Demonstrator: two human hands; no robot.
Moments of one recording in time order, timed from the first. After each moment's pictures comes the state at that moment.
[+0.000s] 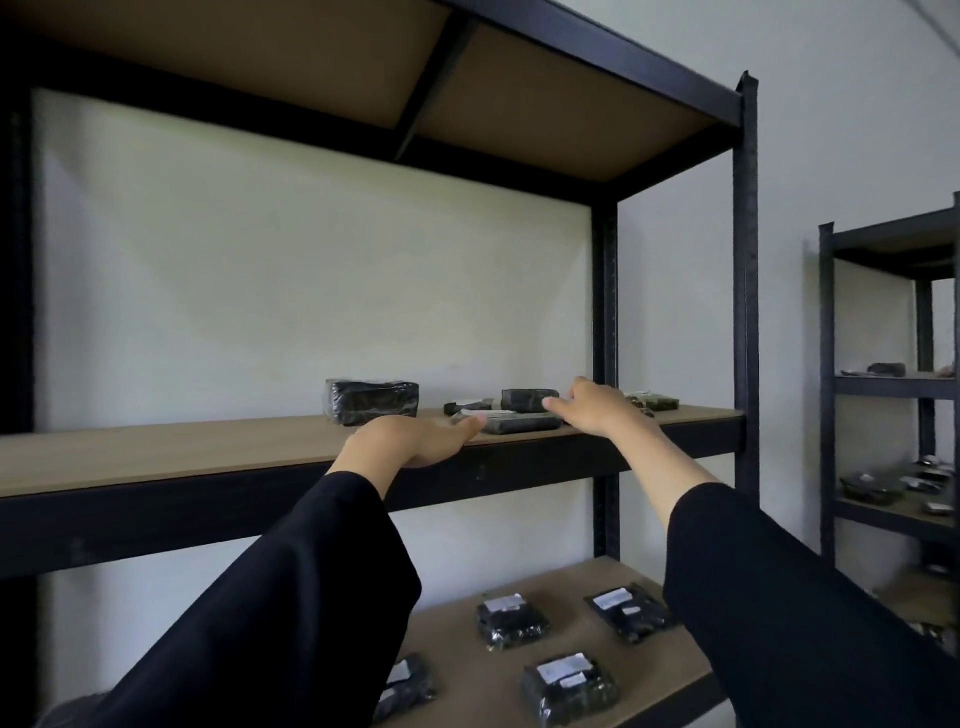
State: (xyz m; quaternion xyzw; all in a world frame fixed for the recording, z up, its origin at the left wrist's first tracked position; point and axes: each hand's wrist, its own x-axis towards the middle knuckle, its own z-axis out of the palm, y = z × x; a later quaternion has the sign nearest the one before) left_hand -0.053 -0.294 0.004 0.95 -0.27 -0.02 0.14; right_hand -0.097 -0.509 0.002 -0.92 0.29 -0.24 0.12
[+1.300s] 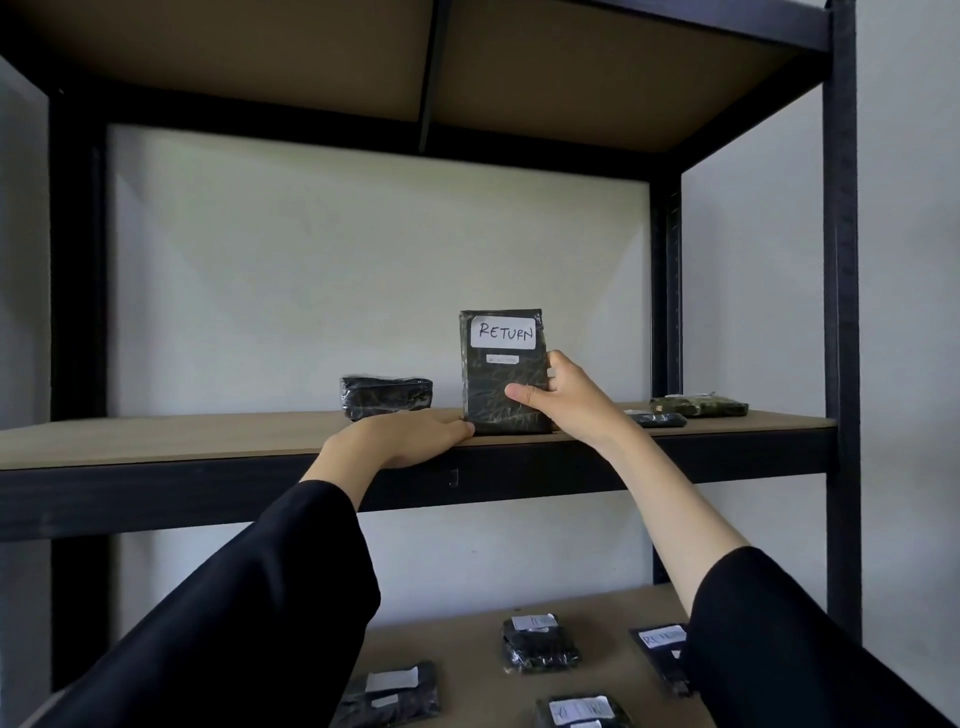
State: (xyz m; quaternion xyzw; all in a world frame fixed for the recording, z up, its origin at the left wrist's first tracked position) left_hand -0.025 -0.338 -0.005 0.93 -0.33 0.04 0.16; right_hand -0.059 -0.529 -0.009 -0.84 -0.06 -0.31 0.44
